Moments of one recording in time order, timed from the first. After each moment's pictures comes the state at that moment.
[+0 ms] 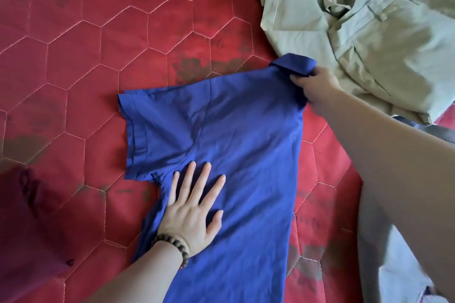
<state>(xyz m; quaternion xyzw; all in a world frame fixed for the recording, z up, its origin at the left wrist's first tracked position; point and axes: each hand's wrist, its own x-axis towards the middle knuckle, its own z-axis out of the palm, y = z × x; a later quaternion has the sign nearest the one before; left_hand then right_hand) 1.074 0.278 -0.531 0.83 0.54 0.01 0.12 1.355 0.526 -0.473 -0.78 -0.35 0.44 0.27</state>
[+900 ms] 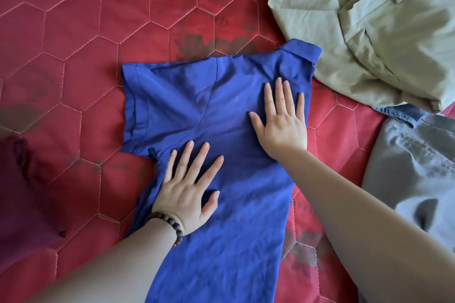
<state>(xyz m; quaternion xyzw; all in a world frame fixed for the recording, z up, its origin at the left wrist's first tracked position) 1.078 0.280 -0.524 0.83 0.55 0.00 0.12 1.298 0.402 -0.515 -0.68 -0.72 0.07 -0.07</state>
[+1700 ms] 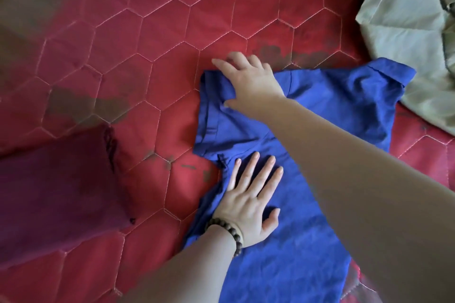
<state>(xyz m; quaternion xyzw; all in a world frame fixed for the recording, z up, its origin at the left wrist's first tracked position) 1.077 0.279 -0.517 0.81 0.56 0.00 0.17 1.115 0.495 -0.472 -0.46 -0.87 0.16 -0.06</state>
